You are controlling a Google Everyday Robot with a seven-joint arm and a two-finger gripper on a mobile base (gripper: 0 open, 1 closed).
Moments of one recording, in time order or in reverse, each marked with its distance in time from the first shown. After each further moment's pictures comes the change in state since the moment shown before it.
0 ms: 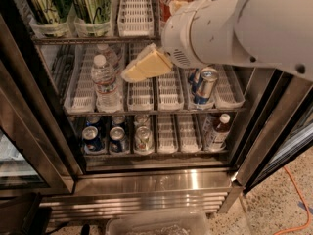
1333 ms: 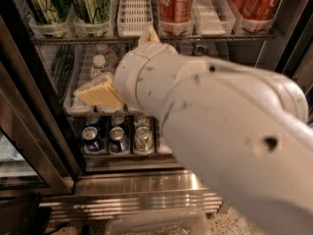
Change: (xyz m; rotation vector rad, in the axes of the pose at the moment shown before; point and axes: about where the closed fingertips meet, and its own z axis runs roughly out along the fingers) arm -0.030 0.075 0.001 0.136 -0.090 0.162
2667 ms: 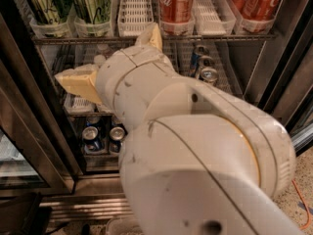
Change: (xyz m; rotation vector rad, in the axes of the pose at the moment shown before) arm -0.027 0.003 -0.019 0.174 -0.085 0.178
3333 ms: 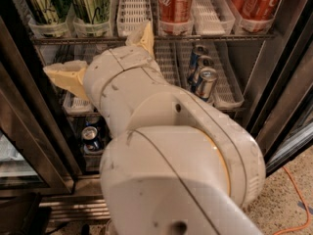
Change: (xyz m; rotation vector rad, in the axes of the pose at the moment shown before) arm -0.012 0.010 0.008 0.030 -0.080 0.031
